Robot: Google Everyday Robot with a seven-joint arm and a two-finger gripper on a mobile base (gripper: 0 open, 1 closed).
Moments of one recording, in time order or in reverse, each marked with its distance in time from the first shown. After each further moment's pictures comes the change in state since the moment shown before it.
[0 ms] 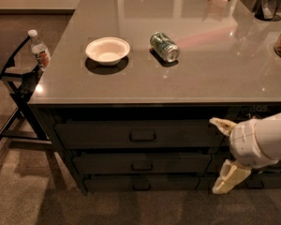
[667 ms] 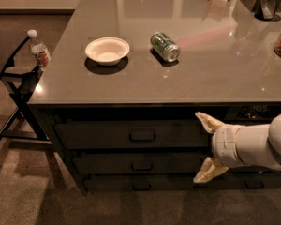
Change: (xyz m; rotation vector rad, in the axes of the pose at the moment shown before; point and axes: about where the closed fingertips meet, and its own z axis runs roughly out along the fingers) arm -0.022 -0.021 0.040 0.186 -0.092 -0.133
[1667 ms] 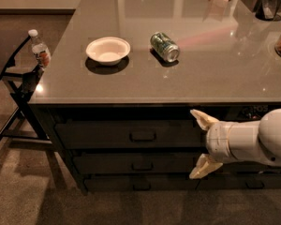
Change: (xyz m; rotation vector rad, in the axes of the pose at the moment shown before) arm -0.004 -0.009 0.013 0.014 0.003 -0.028
